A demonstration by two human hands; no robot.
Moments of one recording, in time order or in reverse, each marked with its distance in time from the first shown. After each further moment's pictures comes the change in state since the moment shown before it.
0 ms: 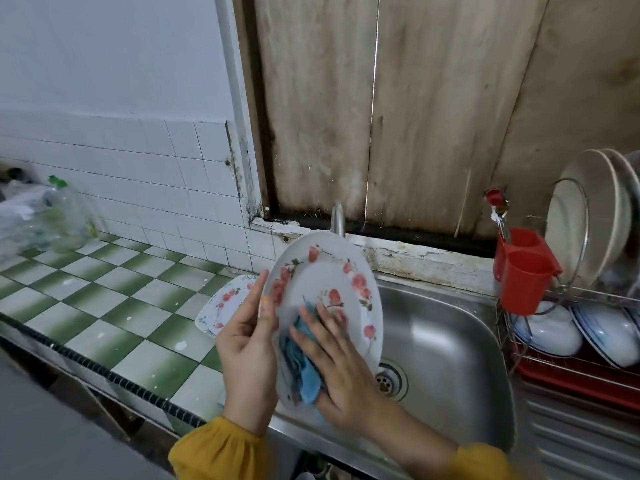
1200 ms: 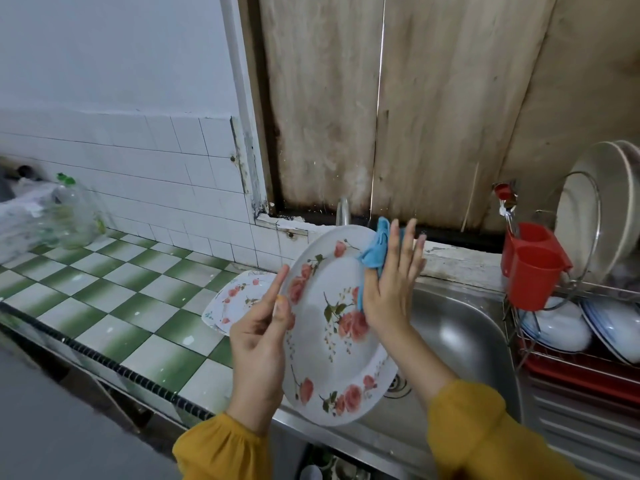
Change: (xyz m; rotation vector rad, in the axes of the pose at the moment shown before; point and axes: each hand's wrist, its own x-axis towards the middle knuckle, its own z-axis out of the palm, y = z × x) left_hand -0.001 0.003 -0.007 0.065 -0.178 0.071; right_hand 0.069 0.064 -0.036 -0.145 0.402 0.652
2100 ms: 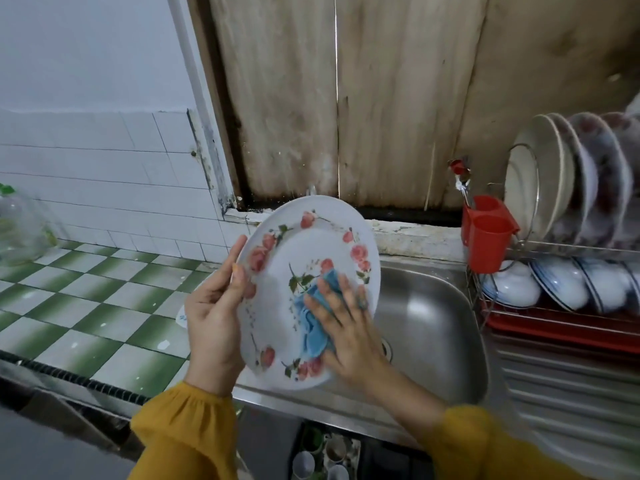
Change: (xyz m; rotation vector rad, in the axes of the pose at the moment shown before) left_hand 0.017 0.018 -0.008 -0.092 -0.075 -0.008; right_hand -0.099 0.021 -0.011 -0.144 -0.189 -0.588
